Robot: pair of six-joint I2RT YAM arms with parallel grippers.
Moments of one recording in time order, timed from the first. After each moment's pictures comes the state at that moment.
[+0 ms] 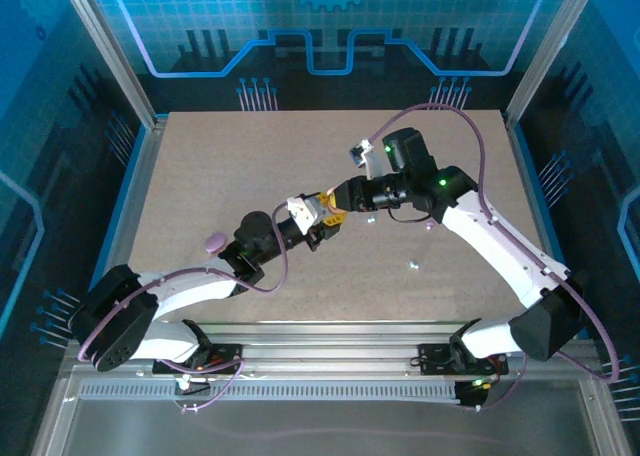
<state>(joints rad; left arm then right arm) -0.72 1.33 0.55 0.85 0.21 0.13 0.56 1.39 1.36 -0.71 -0.58 0.47</state>
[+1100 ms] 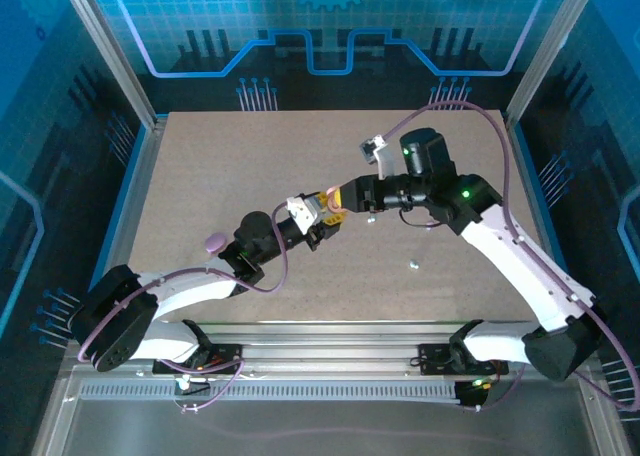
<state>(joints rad) -0.72 1.33 0.55 0.85 0.20 0.13 0.57 1.25 1.36 -0.69 -0.55 0.45</state>
